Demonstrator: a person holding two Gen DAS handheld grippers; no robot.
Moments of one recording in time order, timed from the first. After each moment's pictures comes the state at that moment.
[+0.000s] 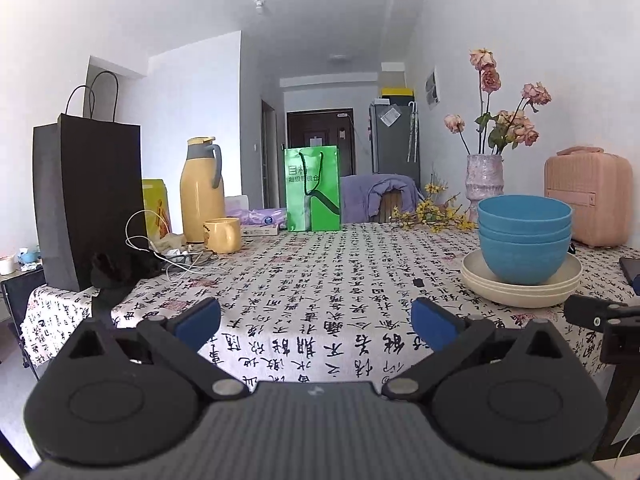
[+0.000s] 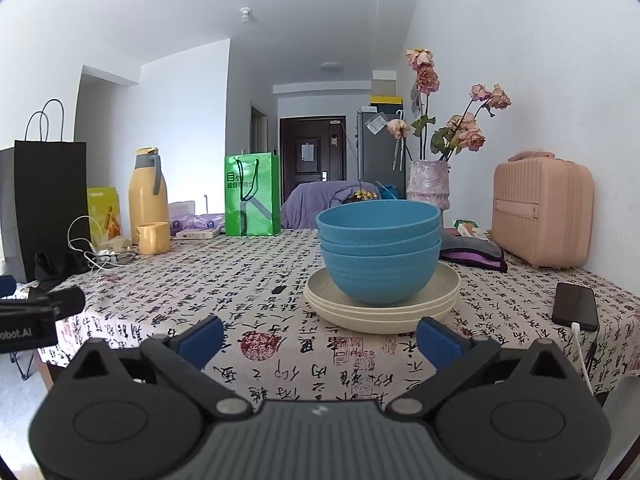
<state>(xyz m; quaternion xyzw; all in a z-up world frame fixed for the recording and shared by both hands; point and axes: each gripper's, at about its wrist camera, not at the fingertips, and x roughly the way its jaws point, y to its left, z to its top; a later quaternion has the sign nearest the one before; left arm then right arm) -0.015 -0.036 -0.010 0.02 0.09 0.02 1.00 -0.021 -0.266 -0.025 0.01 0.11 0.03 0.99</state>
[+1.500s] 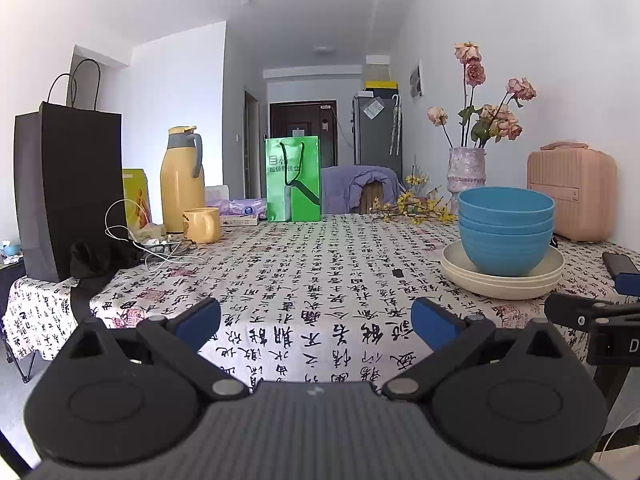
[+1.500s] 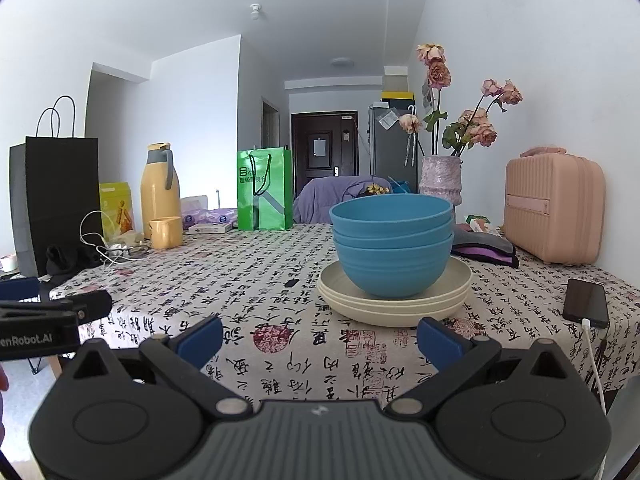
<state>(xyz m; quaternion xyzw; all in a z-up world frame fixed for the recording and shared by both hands) -0.010 -0.038 -0.015 0.02 0.10 -0.01 0.99 -0.020 -0.267 -0.027 0.01 0.12 0.05 0.99</state>
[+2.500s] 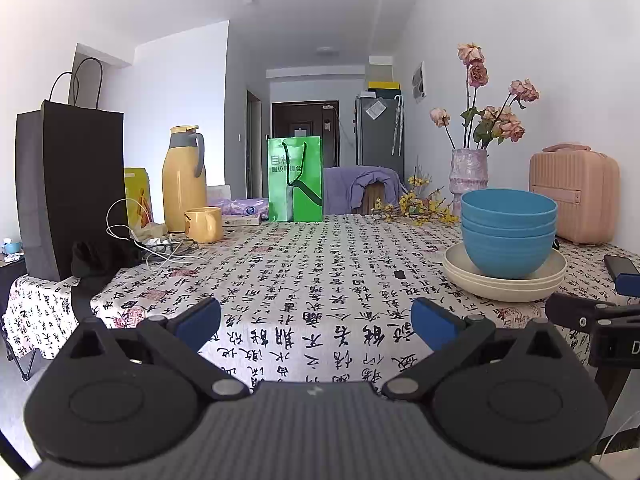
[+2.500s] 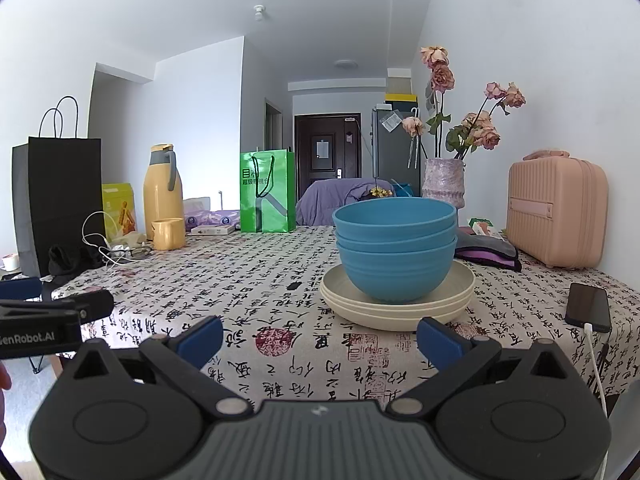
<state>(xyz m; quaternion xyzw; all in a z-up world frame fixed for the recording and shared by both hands) -0.010 -0.039 -0.014 0.01 0.11 0.00 0.99 -0.018 -0.267 -0.026 0.01 0.12 0.05 0.99</state>
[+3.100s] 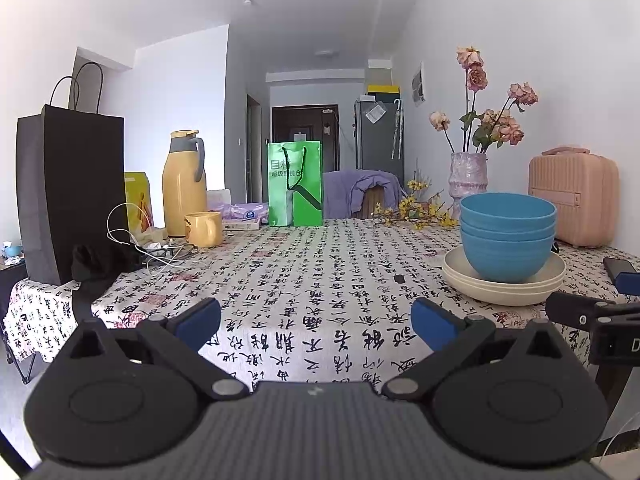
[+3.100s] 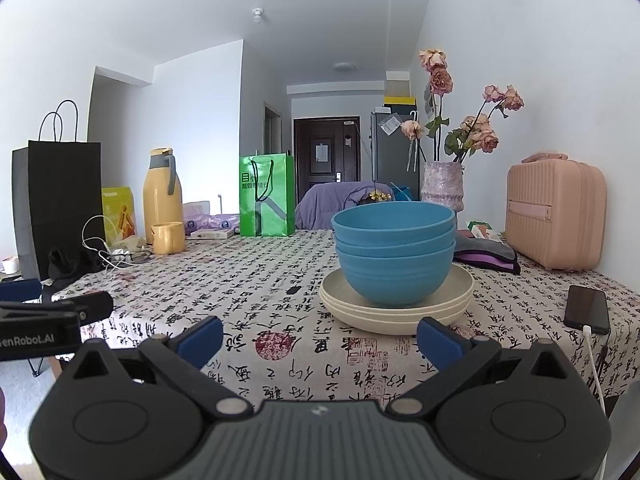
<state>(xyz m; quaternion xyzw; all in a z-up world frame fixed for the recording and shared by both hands) -0.013 -0.038 -0.013 0.01 0.10 0.00 1.00 -0.022 -0.265 -0.025 0.01 0.11 0.05 0.99</state>
